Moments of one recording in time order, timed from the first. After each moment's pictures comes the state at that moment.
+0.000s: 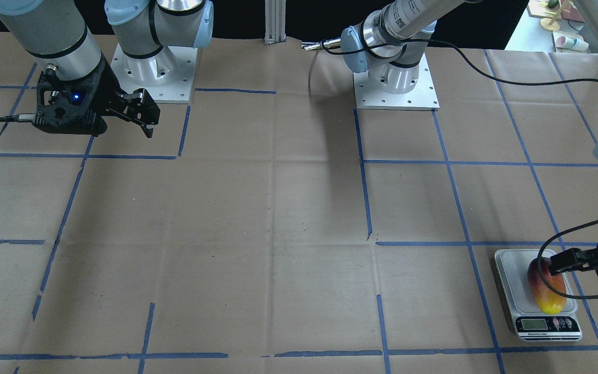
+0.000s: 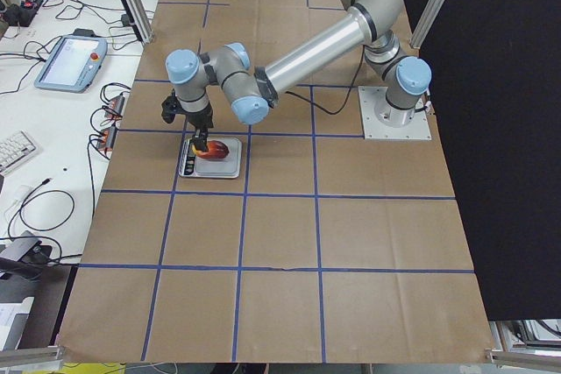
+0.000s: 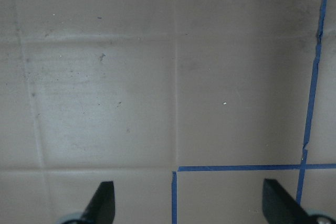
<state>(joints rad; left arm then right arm) -1.10 -2.06 -1.34 -1.30 1.63 0.49 1.53 -1.60 1.68 -1.57 -1.56 -0.02</state>
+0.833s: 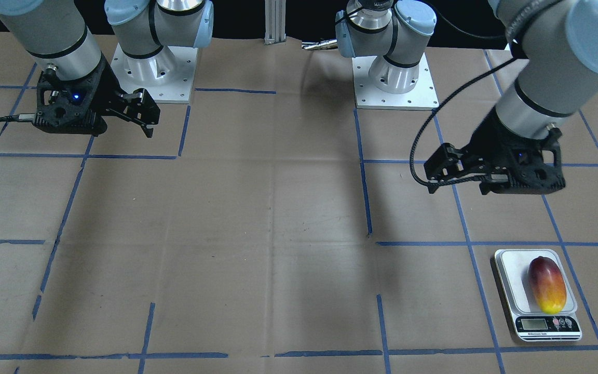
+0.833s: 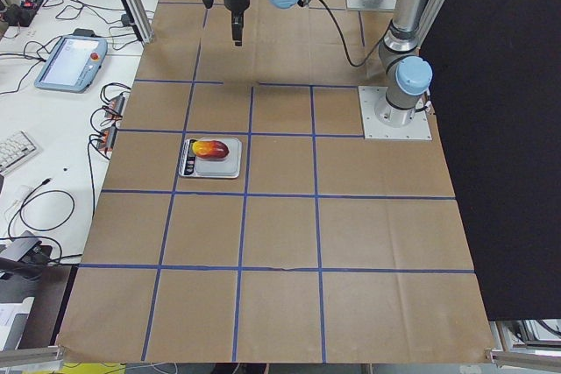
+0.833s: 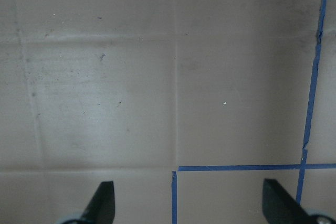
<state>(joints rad) -1.46 -1.69 -1.53 -1.47 1.50 0.07 1.53 -1.60 1.68 -1.57 -1.56 -0.02</state>
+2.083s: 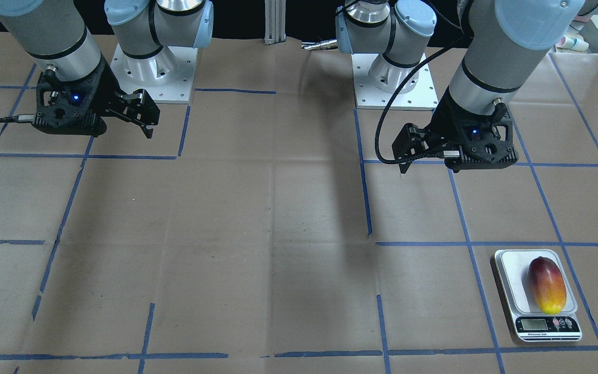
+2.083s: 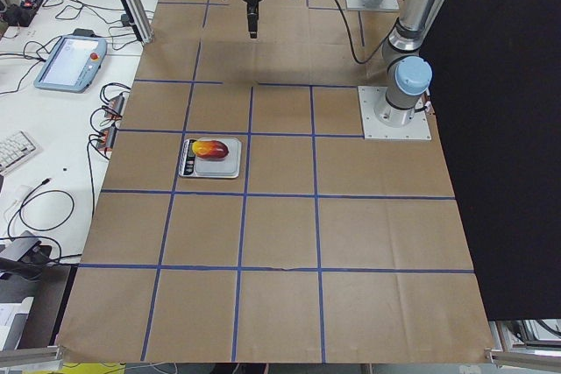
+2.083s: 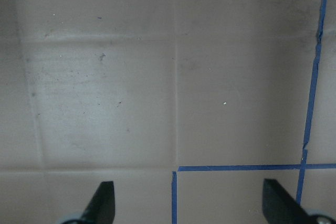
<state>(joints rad) -1.52 -1.64 -1.59 -1.48 1.56 0.02 1.53 -1.60 1.68 -1.57 -1.56 -0.02</state>
